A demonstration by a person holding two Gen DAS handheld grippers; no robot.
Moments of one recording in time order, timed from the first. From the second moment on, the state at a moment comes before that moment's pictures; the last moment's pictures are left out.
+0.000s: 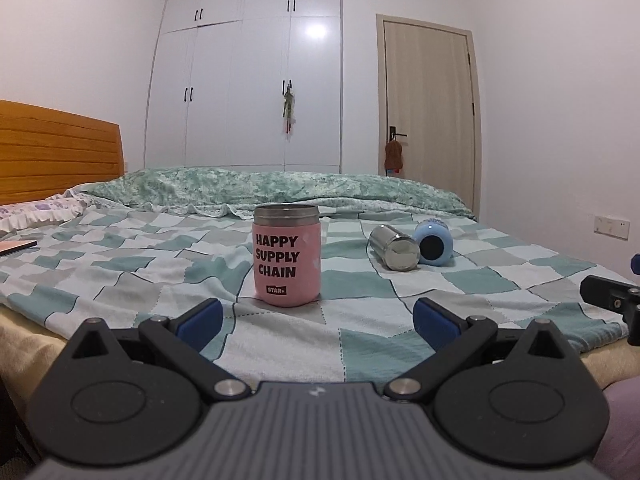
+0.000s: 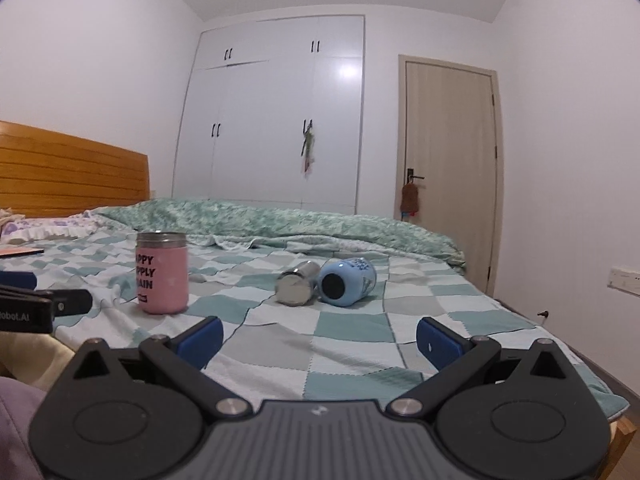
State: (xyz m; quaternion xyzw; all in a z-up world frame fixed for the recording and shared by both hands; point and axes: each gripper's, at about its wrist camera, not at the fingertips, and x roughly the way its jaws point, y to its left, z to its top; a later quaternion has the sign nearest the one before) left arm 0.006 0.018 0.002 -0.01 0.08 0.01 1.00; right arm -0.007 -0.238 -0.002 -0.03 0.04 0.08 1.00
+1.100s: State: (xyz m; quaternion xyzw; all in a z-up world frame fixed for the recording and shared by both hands) left arm -0.001 0.011 0.000 0.01 0.06 0.01 1.00; right arm -0.008 -0.245 -0.003 -0.02 0.04 0.07 1.00
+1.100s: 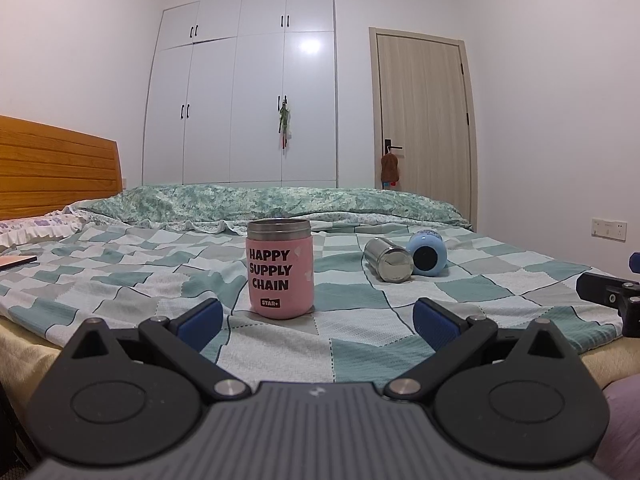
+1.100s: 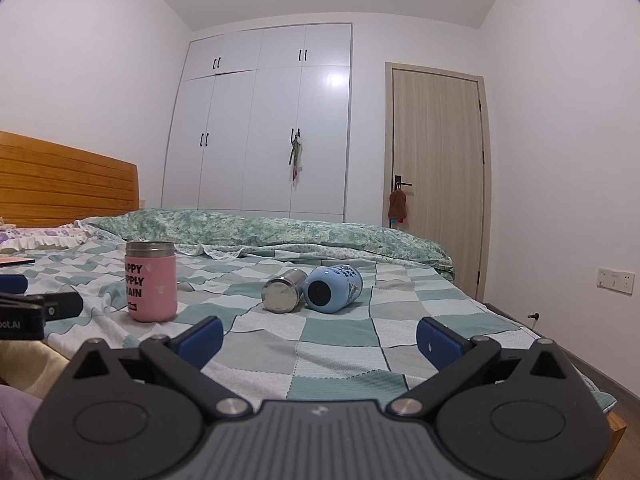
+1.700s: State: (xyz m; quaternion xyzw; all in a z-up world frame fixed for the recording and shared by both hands) left arm -0.002 0.011 0.001 0.01 0.06 0.00 1.00; right arm -0.008 -0.246 -0.003 -0.02 0.04 0.07 1.00
